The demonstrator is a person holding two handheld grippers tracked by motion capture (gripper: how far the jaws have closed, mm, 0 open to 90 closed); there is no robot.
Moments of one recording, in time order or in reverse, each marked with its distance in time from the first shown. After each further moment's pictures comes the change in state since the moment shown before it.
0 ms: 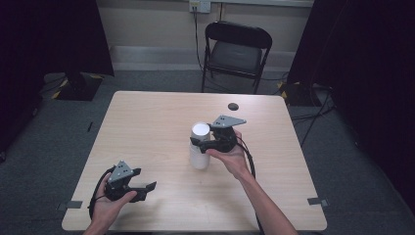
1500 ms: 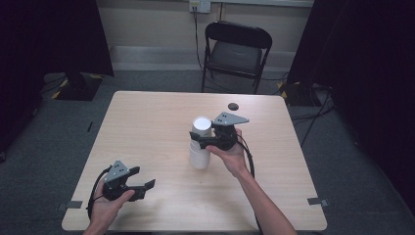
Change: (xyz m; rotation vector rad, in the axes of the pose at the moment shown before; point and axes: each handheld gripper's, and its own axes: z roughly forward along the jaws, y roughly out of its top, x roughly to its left) left arm 0.002 -0.001 -0.004 -0.067 -0.003 -0.049; right arm 0.003 0.011 -0.006 -0.086 -0.016 -0.002
